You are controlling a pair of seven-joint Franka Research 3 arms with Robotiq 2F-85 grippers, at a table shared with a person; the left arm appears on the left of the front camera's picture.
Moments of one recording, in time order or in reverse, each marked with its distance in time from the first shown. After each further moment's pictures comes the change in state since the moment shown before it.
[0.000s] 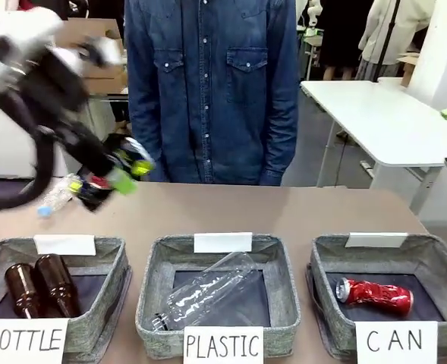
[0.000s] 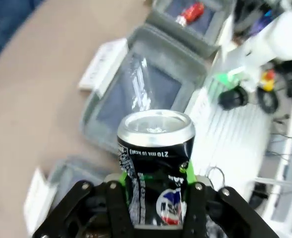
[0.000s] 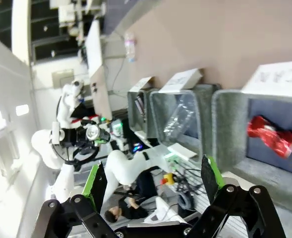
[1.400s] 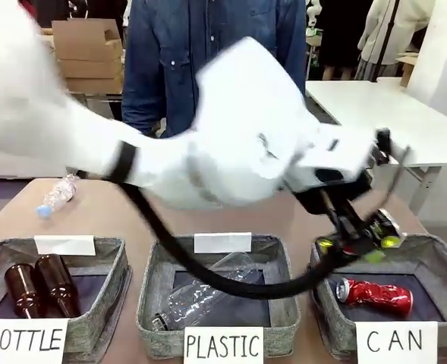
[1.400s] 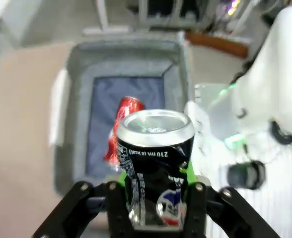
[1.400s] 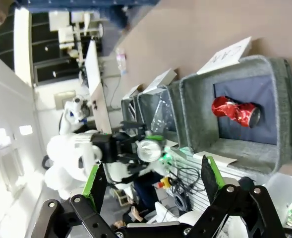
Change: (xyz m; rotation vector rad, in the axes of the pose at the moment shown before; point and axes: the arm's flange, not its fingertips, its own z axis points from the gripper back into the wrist) left arm 0.204 -0.100 -0.295 -0.106 -0.078 -0.451; right arm -0.059 -0.058 0.097 0.008 -0.118 -0.062
